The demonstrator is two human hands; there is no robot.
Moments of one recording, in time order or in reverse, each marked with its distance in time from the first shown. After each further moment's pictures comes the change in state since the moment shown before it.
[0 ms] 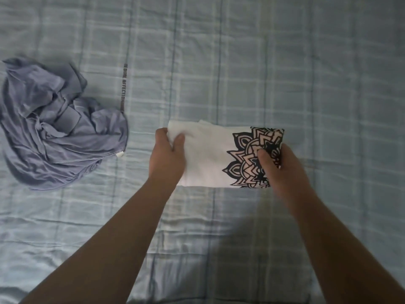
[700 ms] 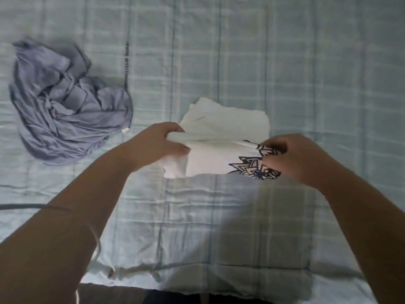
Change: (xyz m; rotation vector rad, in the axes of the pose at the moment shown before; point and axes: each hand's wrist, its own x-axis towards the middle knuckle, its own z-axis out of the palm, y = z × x) left_hand -0.024 0.004 -0.074 0.070 -0.679 0.057; right_hand -0.045 -0.022 -0.041 -0.377 -0.347 -0.069
